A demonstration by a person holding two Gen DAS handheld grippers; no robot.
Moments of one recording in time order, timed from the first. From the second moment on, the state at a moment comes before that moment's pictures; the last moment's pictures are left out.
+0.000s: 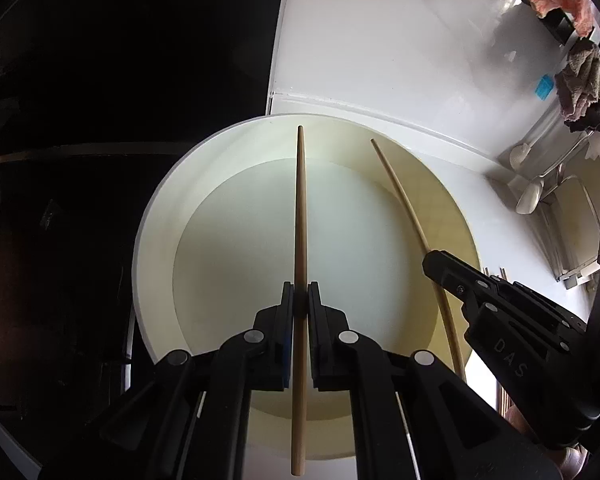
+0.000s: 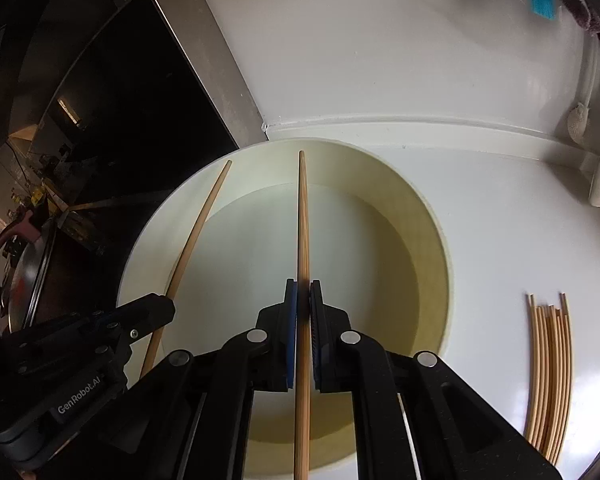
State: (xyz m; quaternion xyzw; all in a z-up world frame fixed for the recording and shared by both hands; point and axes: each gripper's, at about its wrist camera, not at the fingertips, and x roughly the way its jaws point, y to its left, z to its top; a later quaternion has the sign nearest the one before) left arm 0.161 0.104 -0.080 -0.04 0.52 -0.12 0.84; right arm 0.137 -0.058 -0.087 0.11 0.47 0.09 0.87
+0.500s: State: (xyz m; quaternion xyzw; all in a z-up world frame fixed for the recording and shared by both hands) left arm 0.190 0.101 -0.121 -0.02 0.57 -0.14 0.81; right arm 0.177 -0.045 -0.126 0.11 0.53 0.06 0.84
